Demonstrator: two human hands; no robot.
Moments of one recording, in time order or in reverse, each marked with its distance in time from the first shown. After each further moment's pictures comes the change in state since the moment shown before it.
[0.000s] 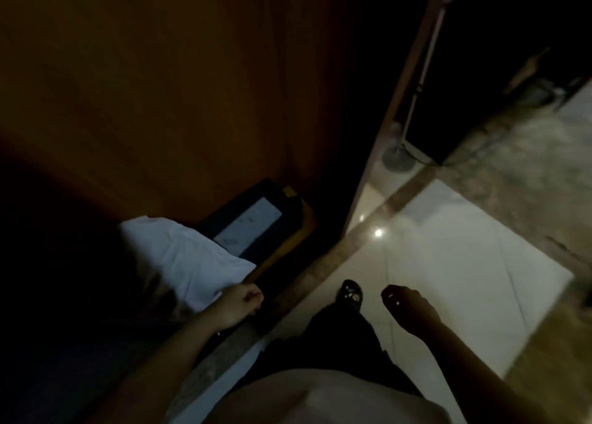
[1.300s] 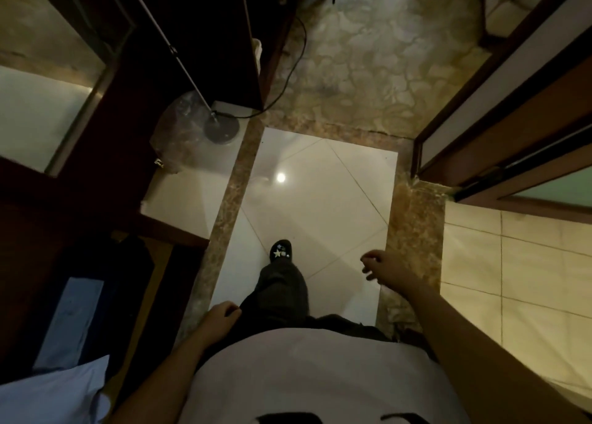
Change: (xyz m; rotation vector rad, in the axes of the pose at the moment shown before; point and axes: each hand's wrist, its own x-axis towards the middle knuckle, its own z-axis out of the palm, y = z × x) left_hand 0.148 0.295 0.288 0.476 -0.388 -0.075; right_hand 0.019 0.393 -0.123 0.899 0.108 0.478
